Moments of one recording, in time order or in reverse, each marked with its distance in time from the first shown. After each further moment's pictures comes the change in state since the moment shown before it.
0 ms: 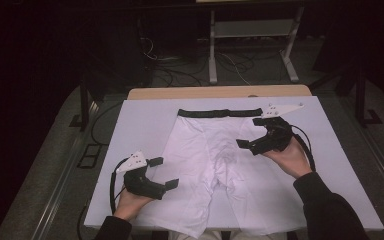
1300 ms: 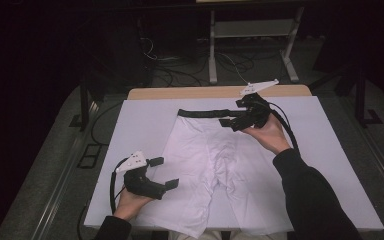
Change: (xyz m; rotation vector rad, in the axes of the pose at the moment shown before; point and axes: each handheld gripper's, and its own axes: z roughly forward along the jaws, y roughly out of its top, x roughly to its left) left arm 0.001 0.000 0.000 -0.004 -0.017 -0.003; right arm -0.020 0.053 0.051 0.020 0.003 -0.004
